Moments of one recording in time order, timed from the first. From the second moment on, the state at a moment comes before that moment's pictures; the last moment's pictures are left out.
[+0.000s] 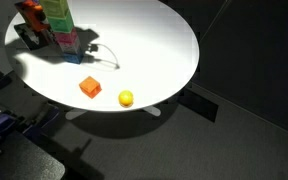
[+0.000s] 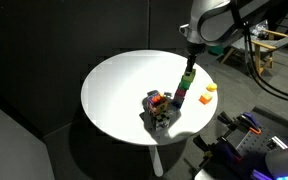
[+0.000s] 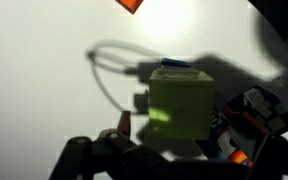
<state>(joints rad) -0.01 0.06 0.00 -2.35 -0.16 2.42 -0.42</state>
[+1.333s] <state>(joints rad) -0.02 -0.19 -0.03 -2.40 -0.08 2.14 -0.10</state>
